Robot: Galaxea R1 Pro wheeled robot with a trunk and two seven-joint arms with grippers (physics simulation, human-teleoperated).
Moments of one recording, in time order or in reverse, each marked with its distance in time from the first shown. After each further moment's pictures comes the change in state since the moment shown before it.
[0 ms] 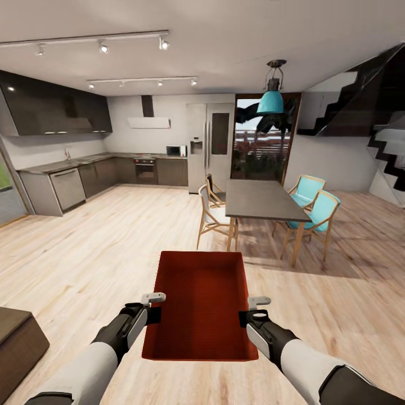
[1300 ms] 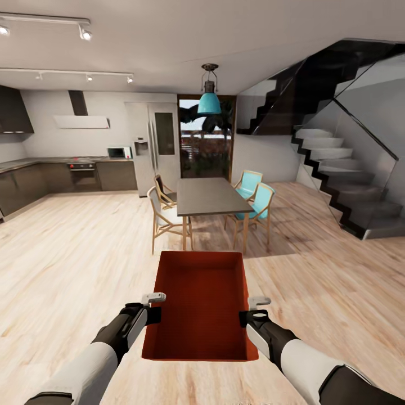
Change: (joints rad) left arm 0.000 0.000 0.000 0.000 0.000 0.001 0.000; right arm 0.000 0.000 0.000 0.001 -0.001 0.000 0.000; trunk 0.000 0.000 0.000
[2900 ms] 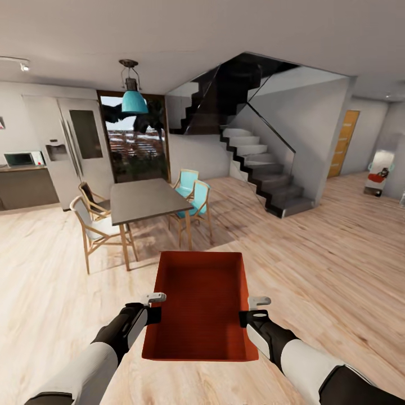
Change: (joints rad) left arm 0.000 -0.001 0.000 0.000 -0.003 0.001 0.000; right arm 0.000 -0.001 0.001 0.001 -0.002 0.000 0.000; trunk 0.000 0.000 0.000
